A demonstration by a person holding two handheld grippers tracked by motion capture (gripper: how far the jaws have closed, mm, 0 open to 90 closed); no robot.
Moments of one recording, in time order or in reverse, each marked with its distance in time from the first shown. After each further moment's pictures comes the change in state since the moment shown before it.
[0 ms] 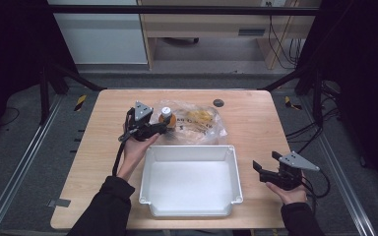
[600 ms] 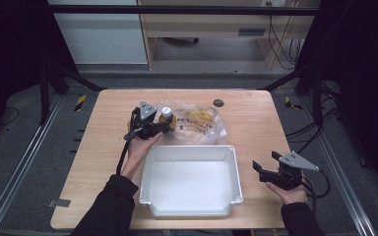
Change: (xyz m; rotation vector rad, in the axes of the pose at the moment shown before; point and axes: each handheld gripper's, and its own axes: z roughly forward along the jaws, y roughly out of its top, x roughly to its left) left arm -0.002 -0.003 0.018 0.009 0.007 0.014; right arm 0.000 0.000 0.001 0.004 0.002 0.002
